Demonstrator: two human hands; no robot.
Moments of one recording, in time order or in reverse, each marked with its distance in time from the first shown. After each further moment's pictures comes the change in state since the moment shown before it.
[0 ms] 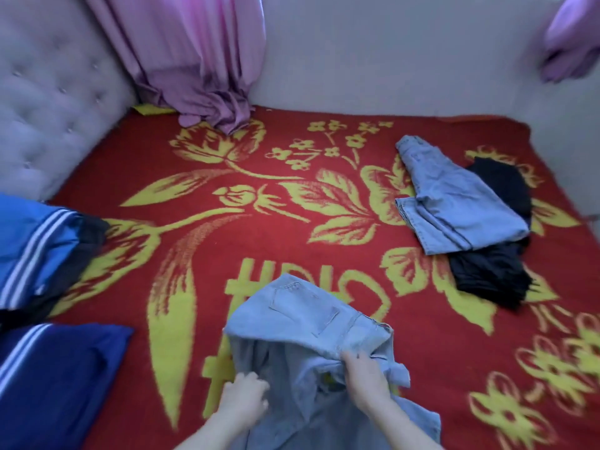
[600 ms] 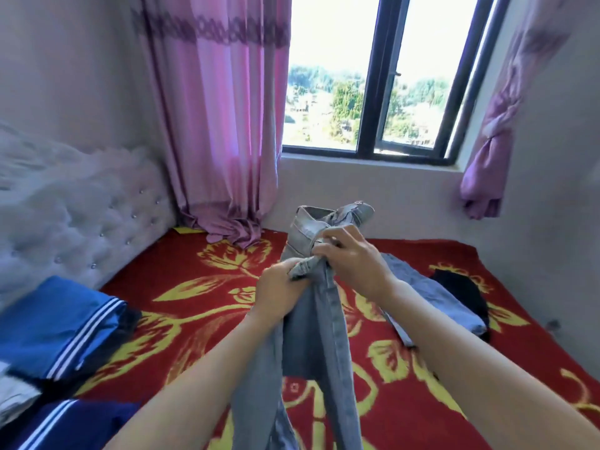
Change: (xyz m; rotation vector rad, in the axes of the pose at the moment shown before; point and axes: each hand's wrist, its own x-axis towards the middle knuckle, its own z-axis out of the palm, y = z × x) left_hand -0.167 0.156 -0.219 -0.456 1.261 0.292; right_hand -0.125 -0.133 -0.292 -0.274 1.137 -1.103
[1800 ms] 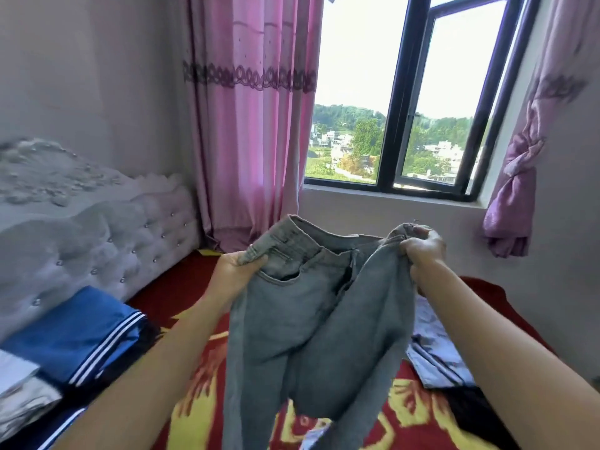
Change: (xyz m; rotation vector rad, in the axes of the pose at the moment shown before) left_hand 0.006 -0.003 -0.092 -0.513 0.219 -0.184; right_hand 0.027 0.057 -0.045 0.794 0.517 1.428
